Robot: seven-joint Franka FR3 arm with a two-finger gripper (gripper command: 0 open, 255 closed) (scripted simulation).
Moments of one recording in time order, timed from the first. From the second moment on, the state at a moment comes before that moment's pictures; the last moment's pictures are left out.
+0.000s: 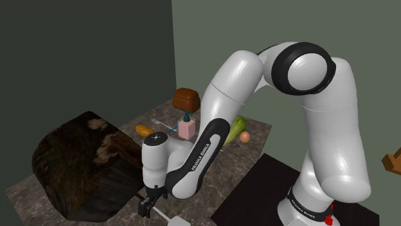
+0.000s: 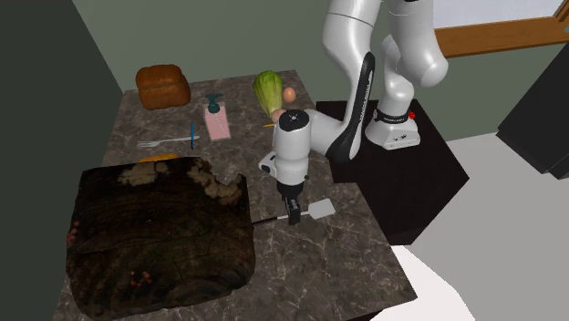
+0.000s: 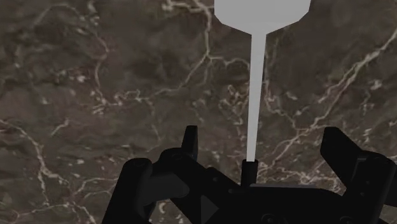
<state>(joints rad) 0.34 0.44 0.36 -2.24 -0.21 2.74 0.66</state>
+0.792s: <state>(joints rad) 0.35 0.47 0.34 -2.23 -0.23 2.76 0.67</state>
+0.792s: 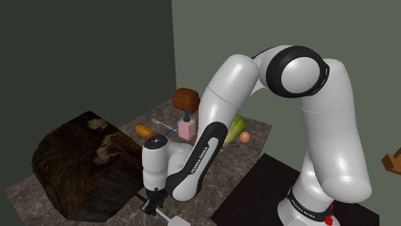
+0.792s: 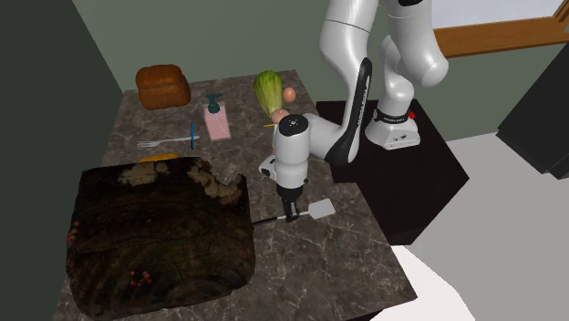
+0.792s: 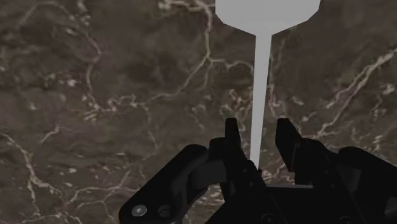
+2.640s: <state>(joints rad) 0.26 0.24 0.45 -2.24 -0.07 2.55 0.58</state>
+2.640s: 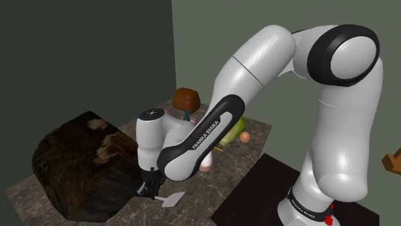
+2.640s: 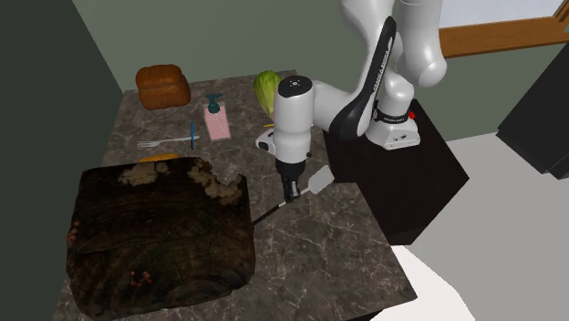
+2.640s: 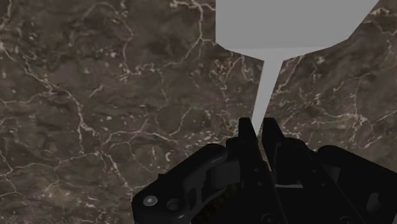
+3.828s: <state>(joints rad) 0.17 -0.10 0.43 -2.49 0.18 2.48 0.28</state>
